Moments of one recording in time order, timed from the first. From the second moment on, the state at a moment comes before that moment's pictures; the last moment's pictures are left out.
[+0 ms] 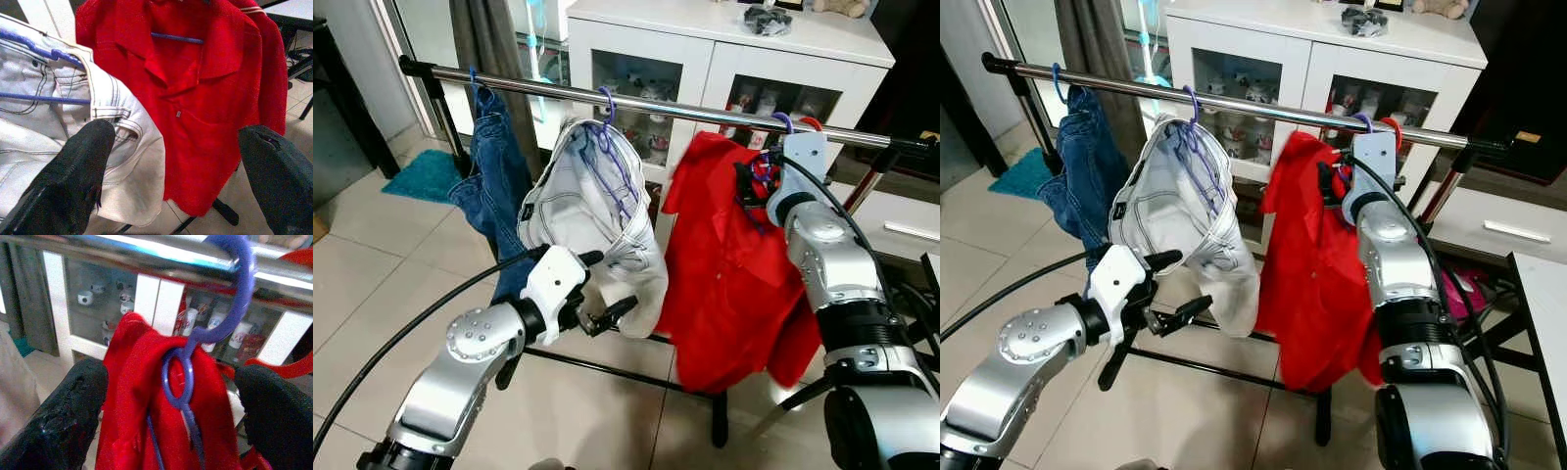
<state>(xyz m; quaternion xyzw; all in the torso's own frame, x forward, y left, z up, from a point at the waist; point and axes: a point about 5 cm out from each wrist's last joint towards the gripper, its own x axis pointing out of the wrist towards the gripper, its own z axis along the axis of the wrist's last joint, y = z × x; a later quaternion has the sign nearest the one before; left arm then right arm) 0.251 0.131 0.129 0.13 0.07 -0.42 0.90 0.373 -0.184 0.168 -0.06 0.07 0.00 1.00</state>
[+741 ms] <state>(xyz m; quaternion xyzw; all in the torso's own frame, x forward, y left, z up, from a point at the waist) 0.250 0.130 0.129 0.13 0.07 -0.42 0.90 0.369 -0.158 0.174 -0.06 0.06 0.05 0.99</state>
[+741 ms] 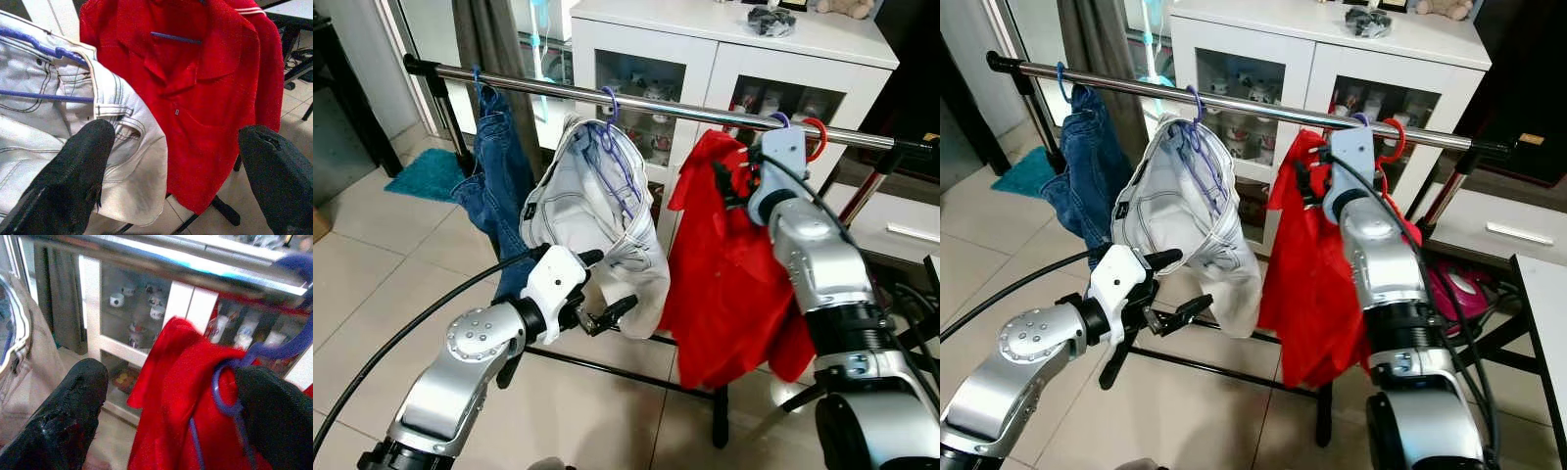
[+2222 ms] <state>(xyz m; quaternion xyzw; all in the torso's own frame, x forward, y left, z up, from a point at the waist) 0.248 0.126 0.125 0.12 0.07 -0.42 0.90 0.395 -0.175 0.150 -0.07 0.11 -0.02 0.99</state>
